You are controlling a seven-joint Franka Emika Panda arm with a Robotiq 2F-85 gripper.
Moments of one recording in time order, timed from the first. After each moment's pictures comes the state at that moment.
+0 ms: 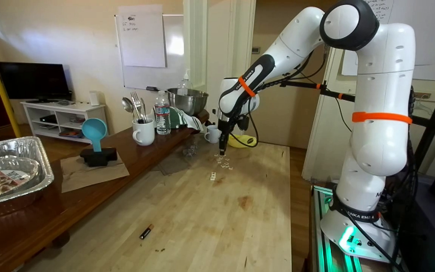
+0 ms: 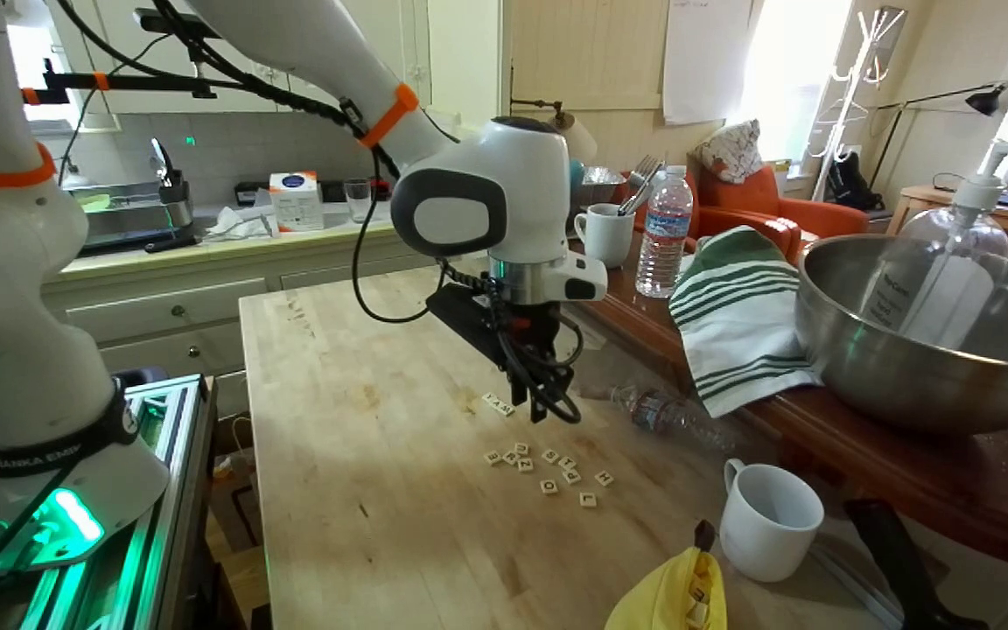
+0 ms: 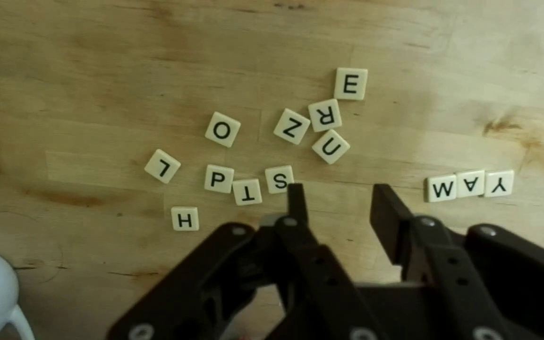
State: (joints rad) arm -0.14 0.17 -0.18 -2.30 0.05 2.54 -0.56
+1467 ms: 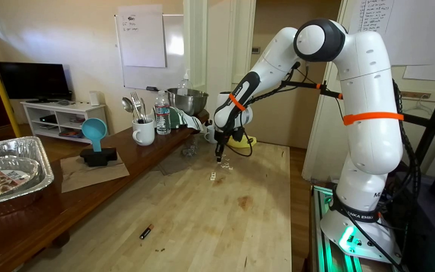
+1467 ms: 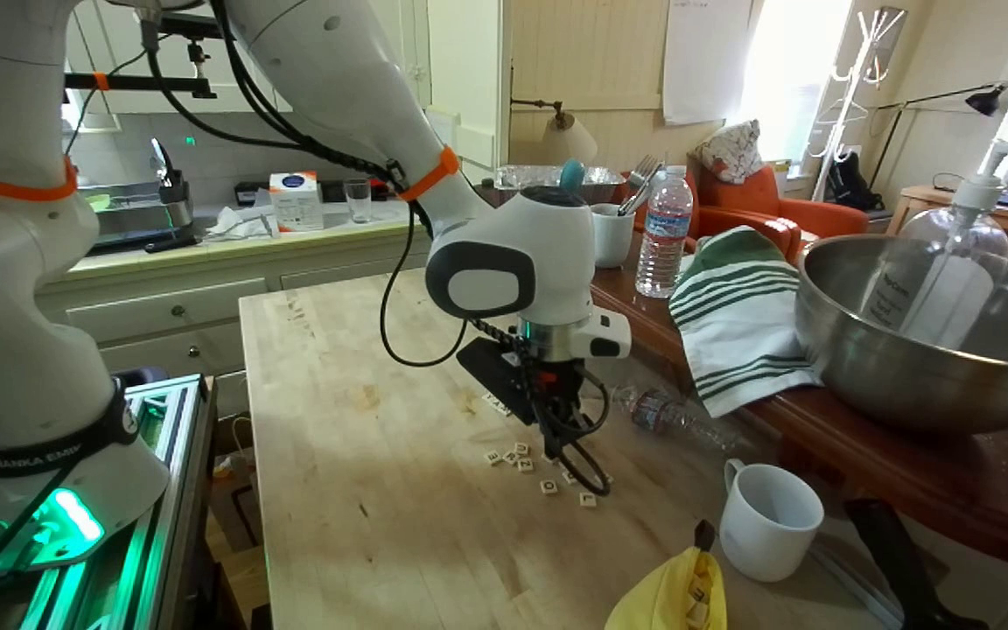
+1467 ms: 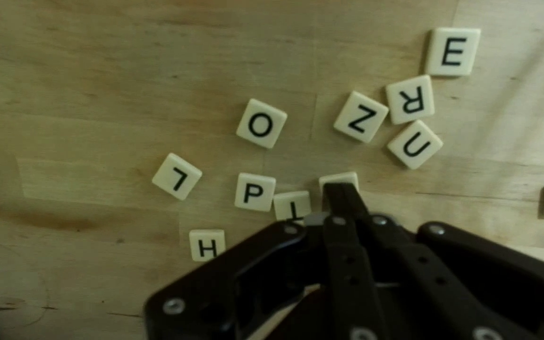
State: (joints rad) arm -0.26 0.38 -0.08 -2.20 0.05 2.66 -0.56
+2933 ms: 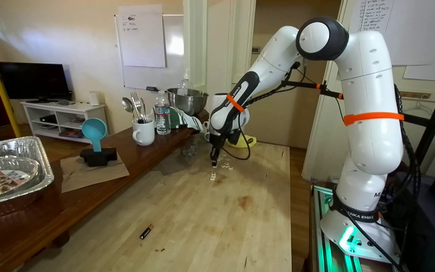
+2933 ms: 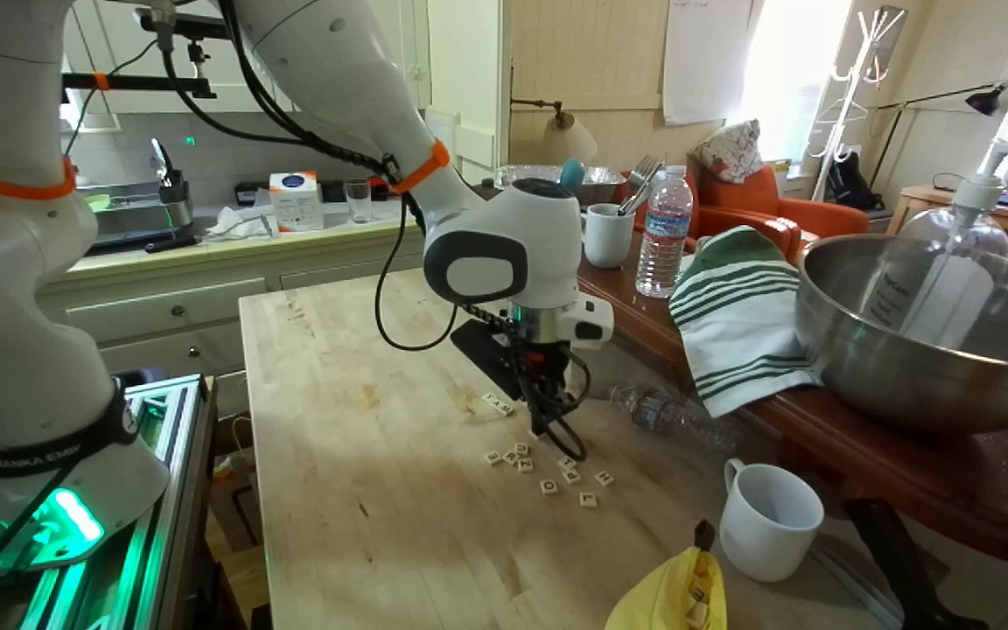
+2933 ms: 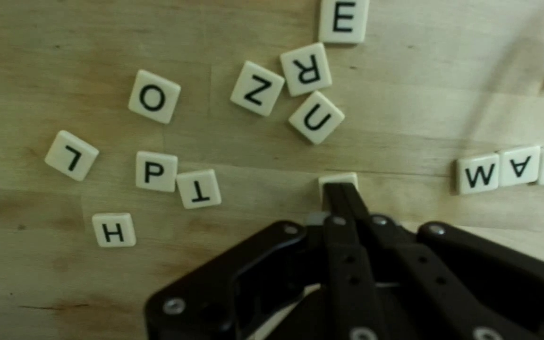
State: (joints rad) arm -0.24 0.36 -0.02 -2.21 0.05 2.65 -0.49
